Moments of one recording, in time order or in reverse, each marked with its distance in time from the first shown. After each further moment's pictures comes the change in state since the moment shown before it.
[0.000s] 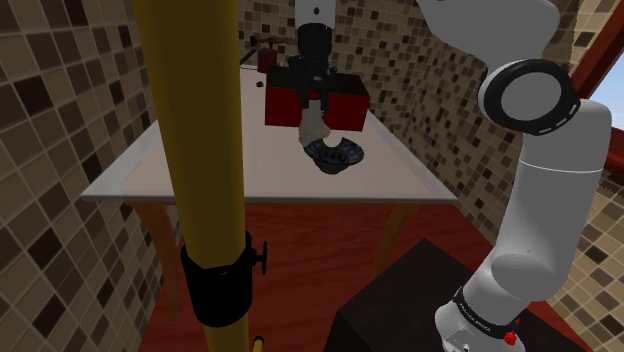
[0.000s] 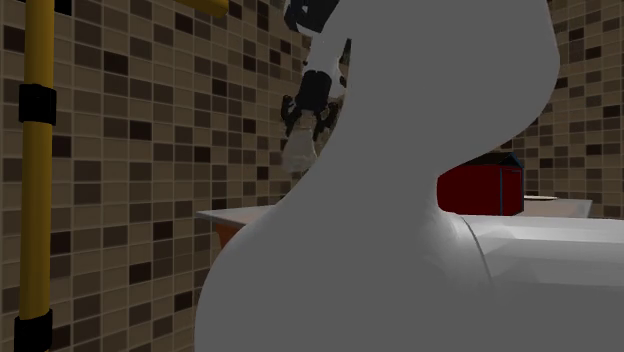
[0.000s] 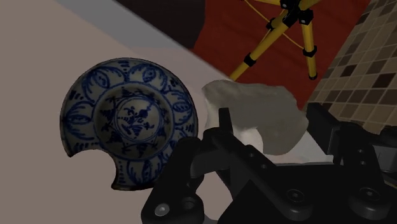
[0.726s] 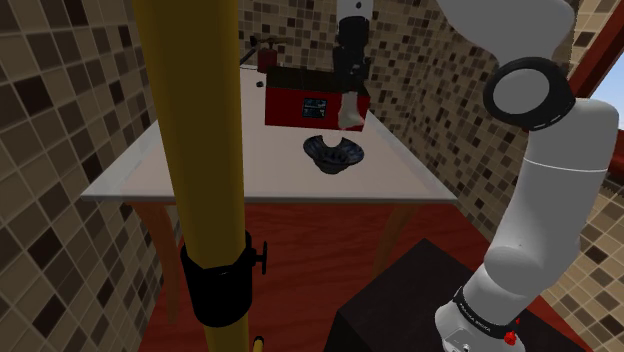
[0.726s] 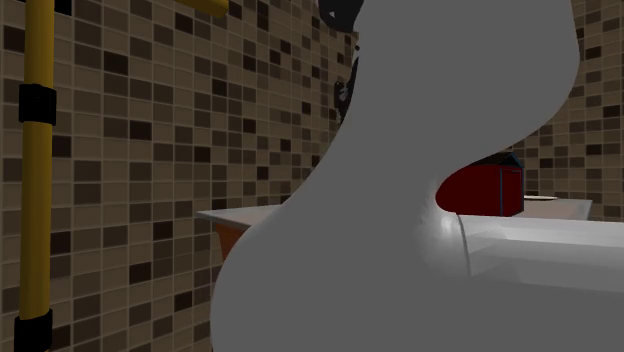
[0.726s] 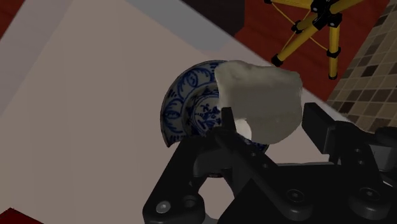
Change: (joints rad) arm -0.157 -0.025 -0.078 0.059 -0.036 -0.135 -0.228
